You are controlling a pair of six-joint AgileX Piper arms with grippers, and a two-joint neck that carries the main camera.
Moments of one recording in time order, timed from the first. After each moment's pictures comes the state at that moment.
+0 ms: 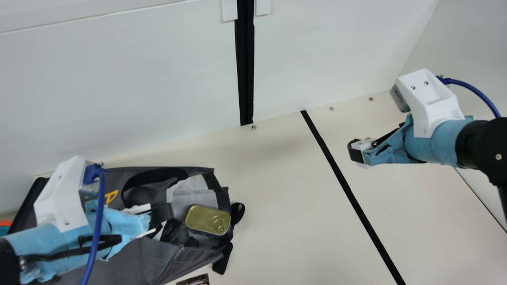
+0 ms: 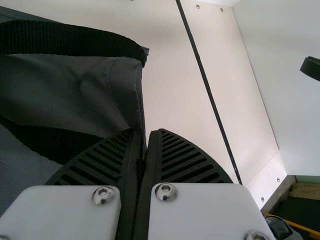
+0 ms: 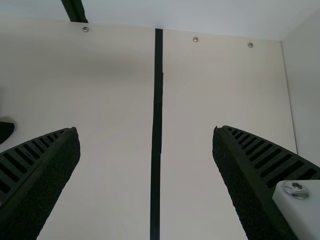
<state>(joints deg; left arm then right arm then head) -26.1 81.6 -78.7 -35.2 54.6 -1.7 -18.5 72.2 -80.8 10.3 61.7 -25.5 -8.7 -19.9</state>
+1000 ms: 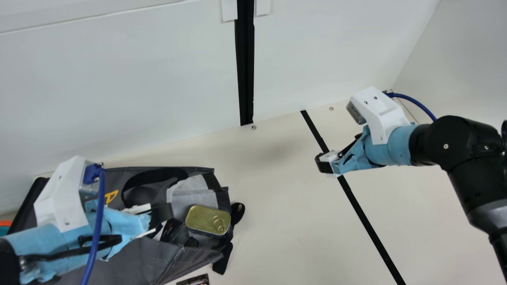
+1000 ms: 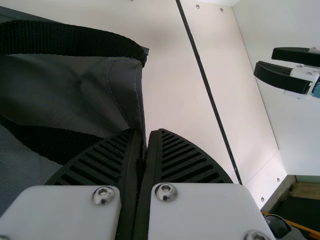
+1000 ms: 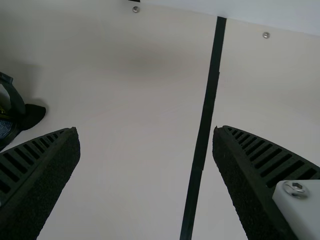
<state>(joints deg) -26.1 81.6 -78.7 -35.2 54.6 -1.7 -14.9 78.7 -74.6 19.4 56.3 -34.9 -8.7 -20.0</state>
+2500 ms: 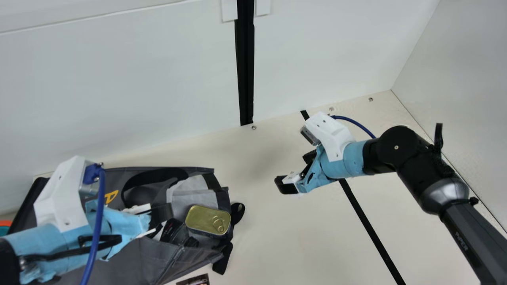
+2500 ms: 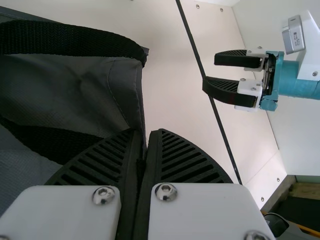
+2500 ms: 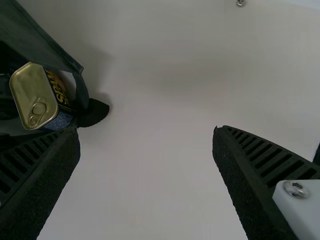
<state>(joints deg) -26.1 81.6 -78.7 -35.2 54.6 -1.7 -9.0 87.3 -67.1 38.1 51.6 -53.2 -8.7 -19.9</state>
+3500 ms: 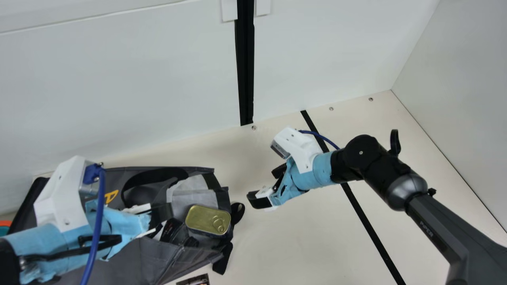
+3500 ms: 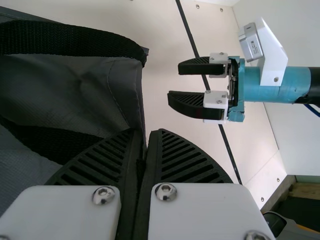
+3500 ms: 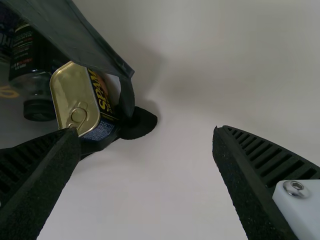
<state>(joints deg) -26.1 81.6 -78.7 -35.2 54.6 -1.7 -1.5 92.9 -64.3 47.1 48.9 -58.9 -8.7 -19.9</state>
